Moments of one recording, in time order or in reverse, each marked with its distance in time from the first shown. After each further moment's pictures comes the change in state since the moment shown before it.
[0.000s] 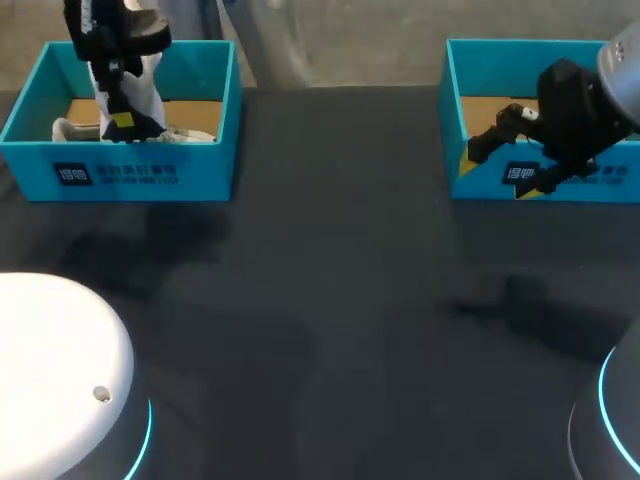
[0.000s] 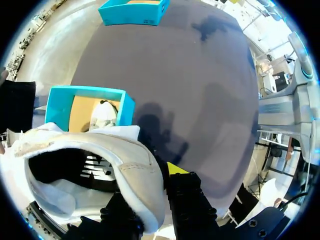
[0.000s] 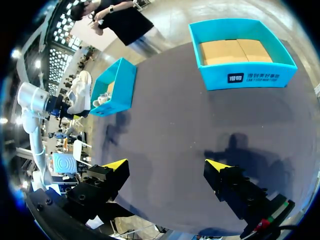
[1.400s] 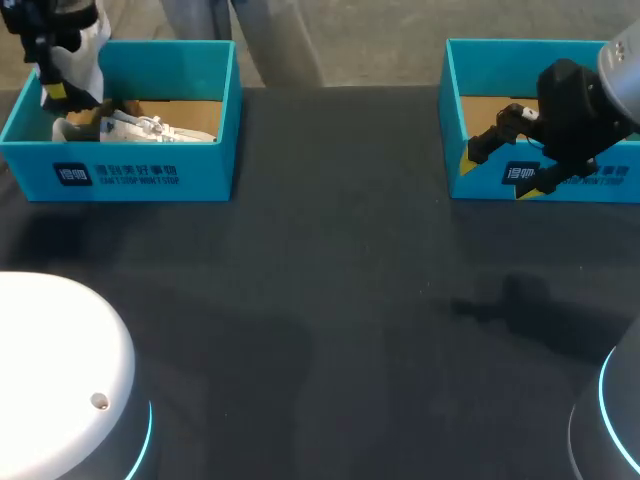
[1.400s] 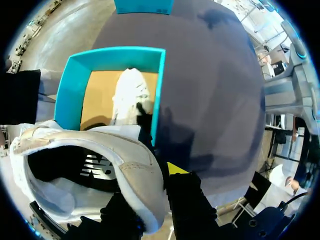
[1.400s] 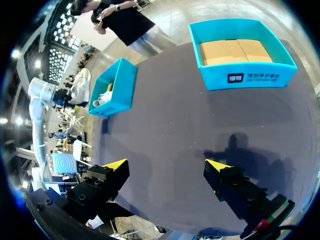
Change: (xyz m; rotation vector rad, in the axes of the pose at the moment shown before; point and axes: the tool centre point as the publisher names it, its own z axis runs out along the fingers) left arm -0.112 0.105 0.007 -0.026 -0.016 0.065; right arm 0.000 0.000 0.000 0.000 0.000 0.000
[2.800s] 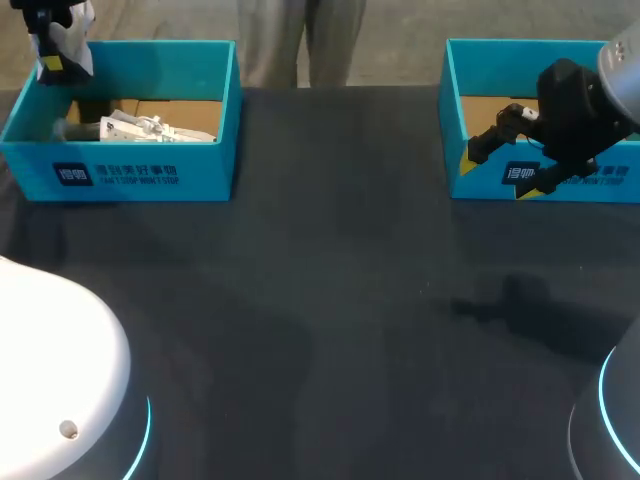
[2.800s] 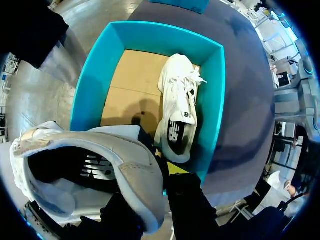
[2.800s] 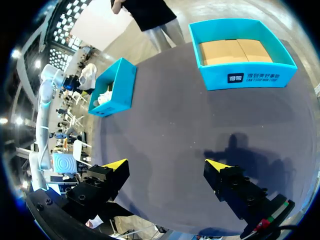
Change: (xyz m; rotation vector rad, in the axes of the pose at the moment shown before) left arm -0.119 0.027 0.028 -0.007 0.027 -0.060; right arm 0.000 0.000 0.000 0.000 0.000 0.000
